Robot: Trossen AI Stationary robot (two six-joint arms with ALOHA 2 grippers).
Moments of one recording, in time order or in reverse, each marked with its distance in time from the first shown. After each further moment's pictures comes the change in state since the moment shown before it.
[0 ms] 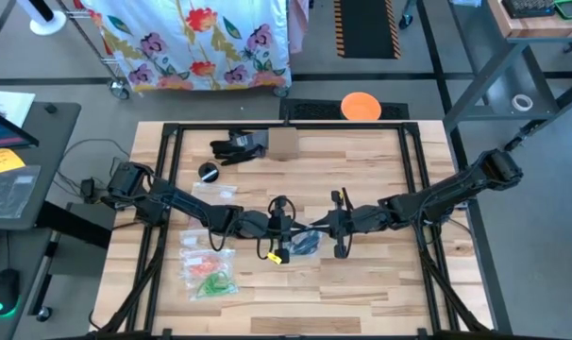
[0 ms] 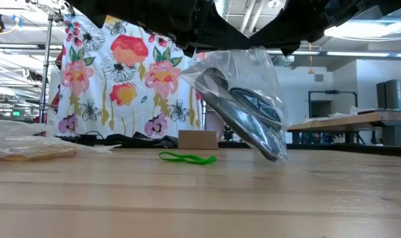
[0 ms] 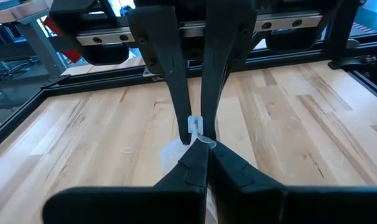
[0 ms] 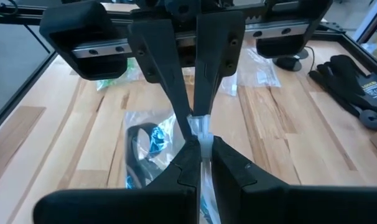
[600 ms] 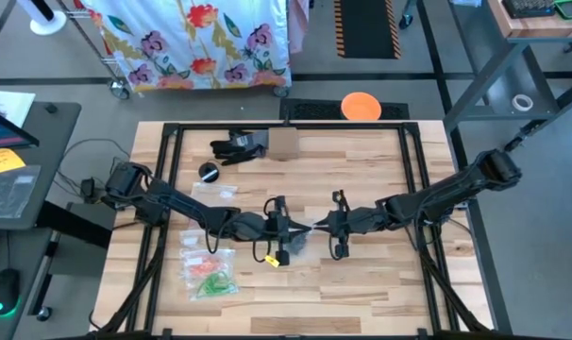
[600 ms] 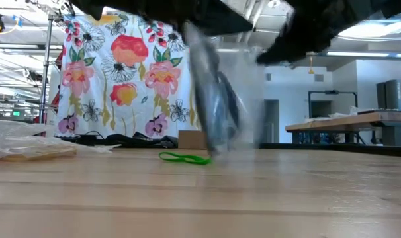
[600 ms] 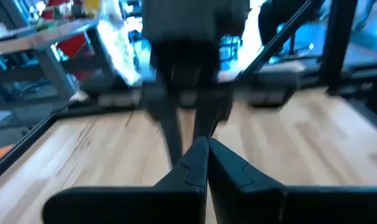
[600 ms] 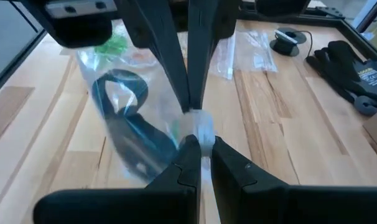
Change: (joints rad) left arm -0.021 -0.010 0.003 0.059 -0.053 0.023; right arm 0.001 0.003 -0.007 -0.076 0.006 -0.004
